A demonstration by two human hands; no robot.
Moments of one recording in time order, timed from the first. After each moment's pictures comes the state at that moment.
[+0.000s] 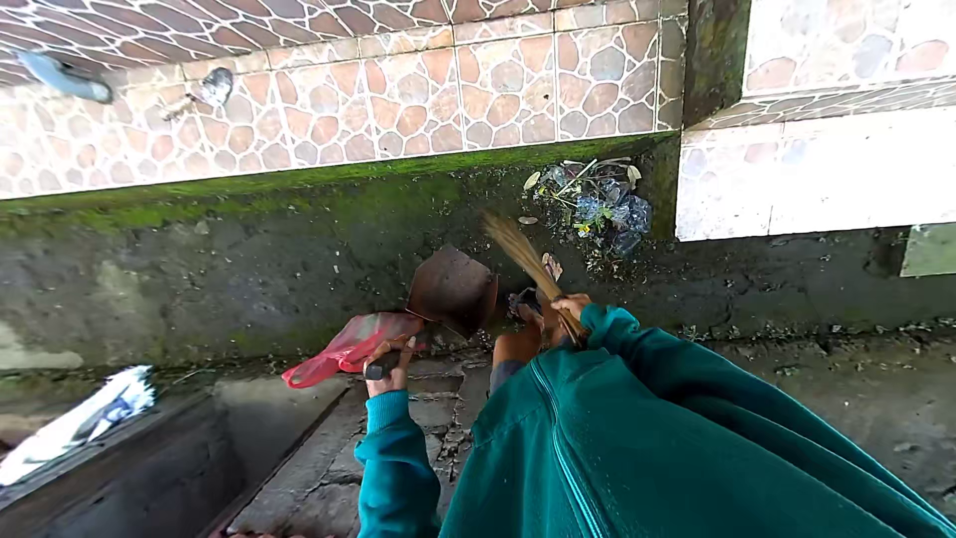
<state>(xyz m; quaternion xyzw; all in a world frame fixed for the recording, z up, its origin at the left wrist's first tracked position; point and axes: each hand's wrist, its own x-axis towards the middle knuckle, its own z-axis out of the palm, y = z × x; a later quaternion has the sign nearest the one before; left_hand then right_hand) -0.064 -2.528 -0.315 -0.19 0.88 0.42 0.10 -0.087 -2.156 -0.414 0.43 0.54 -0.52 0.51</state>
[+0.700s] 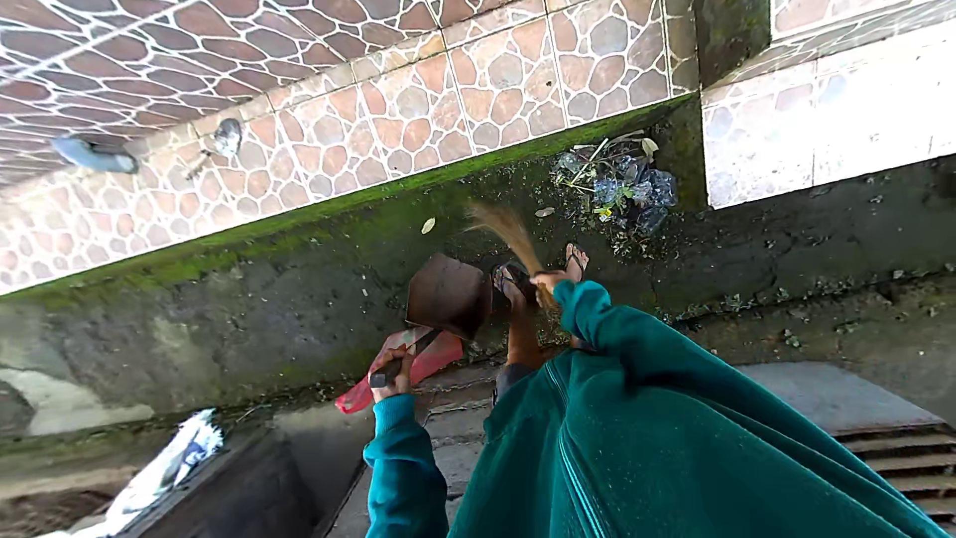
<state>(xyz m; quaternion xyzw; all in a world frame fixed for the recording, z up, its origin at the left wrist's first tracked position) -0.113 -2.634 -0.342 -0.17 0.89 0.41 0.12 -0.150 -2.286 -0.460 0.48 0.51 -0.55 0.45</state>
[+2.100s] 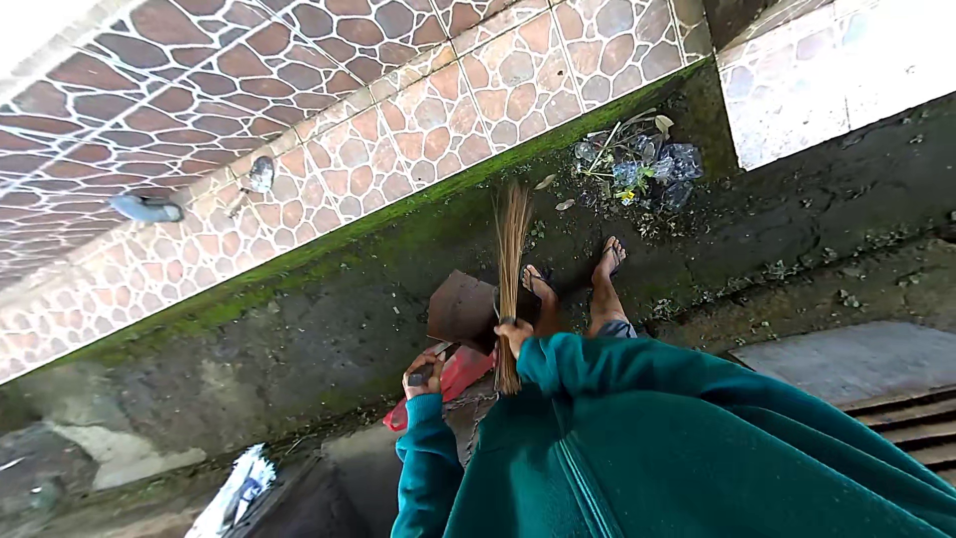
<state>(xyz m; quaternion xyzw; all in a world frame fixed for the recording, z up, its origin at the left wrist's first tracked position) -0.126 -2.717 -0.352 -0.13 0.90 0.36 0.22 -0.128 -2.498 -0.354 0.58 0.31 -0.67 0.34</state>
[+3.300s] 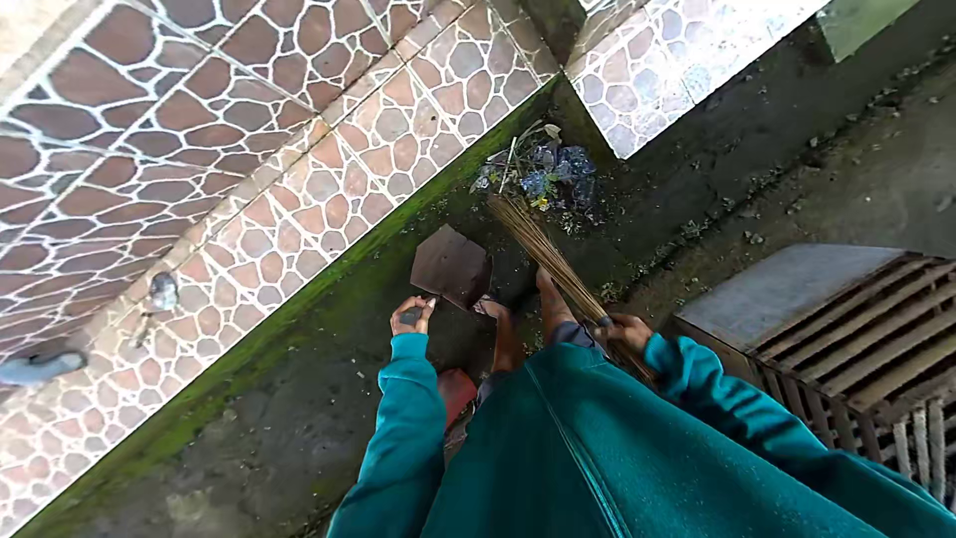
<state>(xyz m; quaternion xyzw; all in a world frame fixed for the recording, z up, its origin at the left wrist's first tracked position) -0.237 -2.480 -0.421 0.07 0.88 0.35 0.31 0.077 -2.166 -0.354 0.53 0.50 -0.61 0.32</state>
